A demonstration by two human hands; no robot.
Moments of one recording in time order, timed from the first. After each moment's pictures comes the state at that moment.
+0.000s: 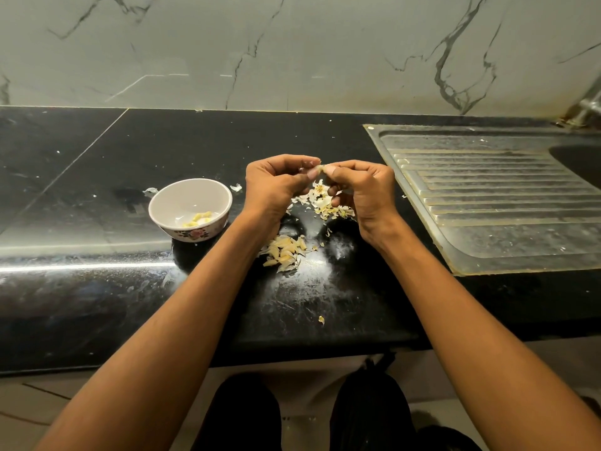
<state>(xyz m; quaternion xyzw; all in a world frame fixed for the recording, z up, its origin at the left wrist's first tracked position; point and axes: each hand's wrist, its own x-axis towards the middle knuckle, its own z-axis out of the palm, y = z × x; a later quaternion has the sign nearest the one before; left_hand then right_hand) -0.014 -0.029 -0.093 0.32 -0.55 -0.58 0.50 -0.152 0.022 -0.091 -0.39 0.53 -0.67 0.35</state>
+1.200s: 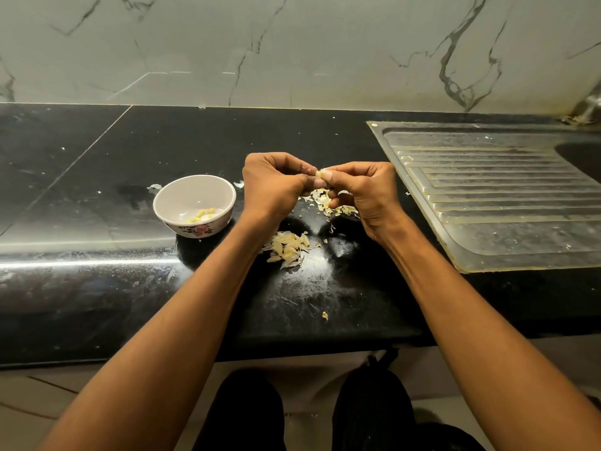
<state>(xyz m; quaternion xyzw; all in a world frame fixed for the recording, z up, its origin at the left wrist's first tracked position) -0.010 -0.025 -0.092 0.37 -0.60 -0.48 0.52 -0.154 0.027 -0.090 -0.43 0.53 -0.64 0.36</state>
